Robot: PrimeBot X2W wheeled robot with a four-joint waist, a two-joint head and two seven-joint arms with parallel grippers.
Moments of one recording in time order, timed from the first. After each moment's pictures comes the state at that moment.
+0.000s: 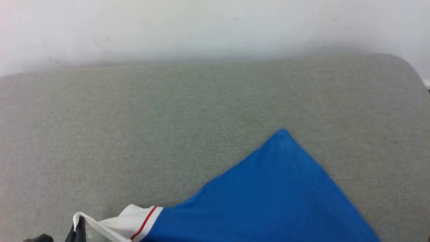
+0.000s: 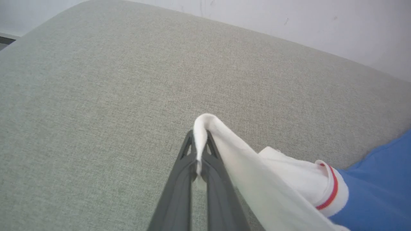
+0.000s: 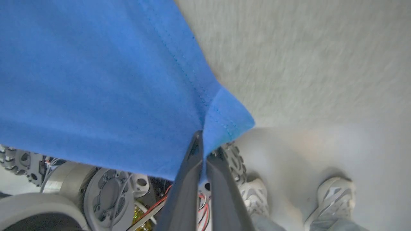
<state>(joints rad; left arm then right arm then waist) 0.33 0.47 -0.17 -0.15 -0.69 0.36 -0.09 0.36 -0.47 -0.18 -0.14 0.61 0.13 1.03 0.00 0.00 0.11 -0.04</state>
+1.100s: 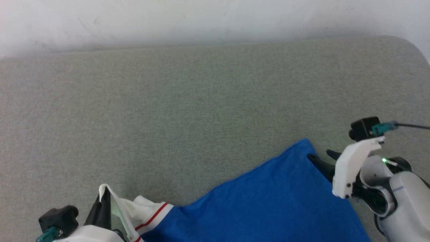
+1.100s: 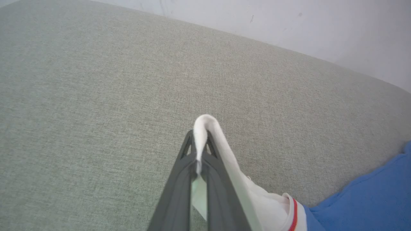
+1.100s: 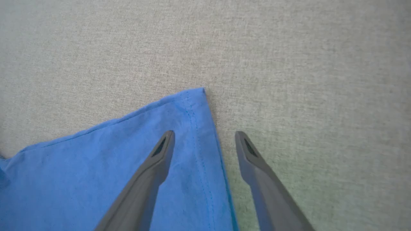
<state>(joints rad) 0.19 0.44 -0.26 -0.18 -0.66 0.36 -0.05 -0.32 -0.31 0.23 0.32 0.60 0.13 0.53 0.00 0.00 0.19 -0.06</state>
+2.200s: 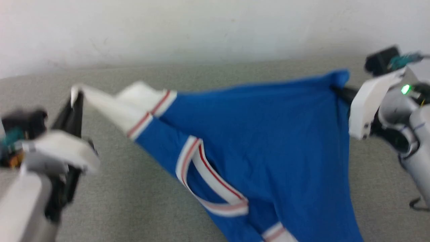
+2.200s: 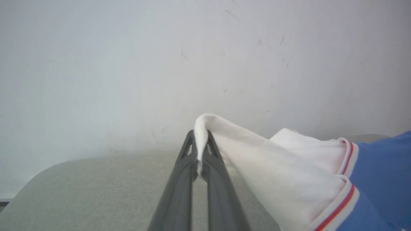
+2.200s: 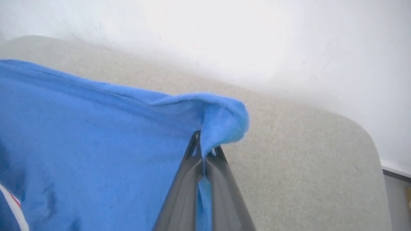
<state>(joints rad) -0.27 0.59 -0.25 -0.04 -0.61 0.22 0.02 -0.69 -0.49 0.48 0.41 0.70 0.13 0.44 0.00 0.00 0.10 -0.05</state>
